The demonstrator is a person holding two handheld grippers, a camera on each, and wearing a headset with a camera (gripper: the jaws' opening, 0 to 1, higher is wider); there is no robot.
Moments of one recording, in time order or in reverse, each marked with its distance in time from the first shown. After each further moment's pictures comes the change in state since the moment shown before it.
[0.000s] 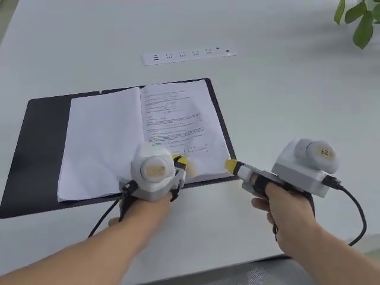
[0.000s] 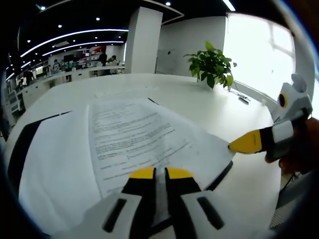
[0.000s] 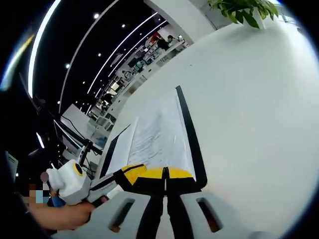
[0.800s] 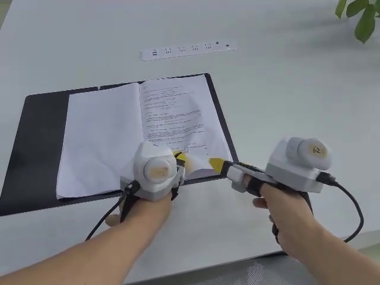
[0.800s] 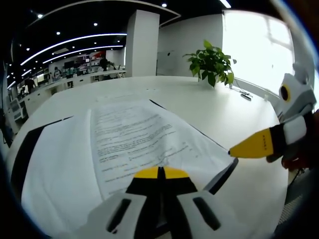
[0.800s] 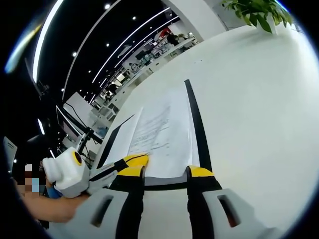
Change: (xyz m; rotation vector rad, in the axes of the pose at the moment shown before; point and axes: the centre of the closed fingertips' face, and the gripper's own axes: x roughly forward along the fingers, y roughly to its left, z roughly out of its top) left arm 0.007 0.002 -0.002 0.061 -0.030 0.047; right arm 0.009 -0.002 -0.017 -0.076 0.058 0.009
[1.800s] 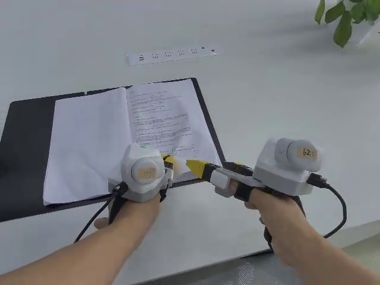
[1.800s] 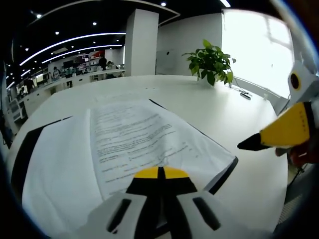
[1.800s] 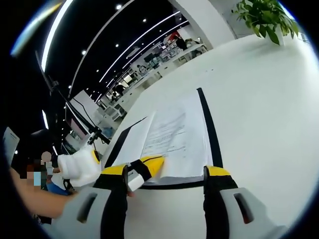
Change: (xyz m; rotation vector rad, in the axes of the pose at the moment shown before) left arm 0.000 0.000 -0.001 0.001 0.012 -0.006; right arm -0.013 0.025 0.006 -0.035 -0.037 0.047
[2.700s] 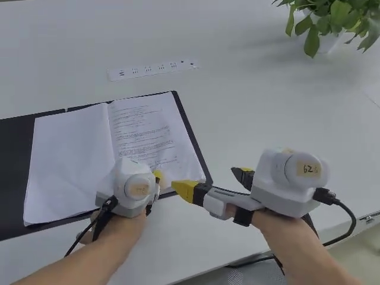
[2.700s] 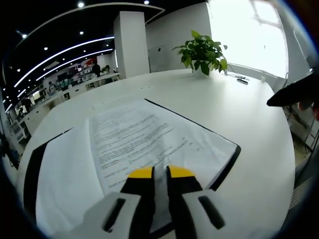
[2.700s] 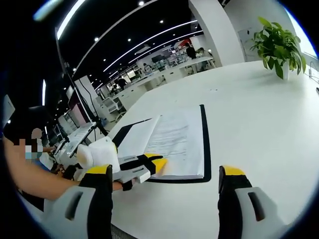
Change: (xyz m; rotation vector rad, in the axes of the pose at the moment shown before) left arm -0.005 -0.002 0.001 0.151 0.016 0.032; right arm -0.054 0.028 0.014 -0.233 -0.028 -0.055
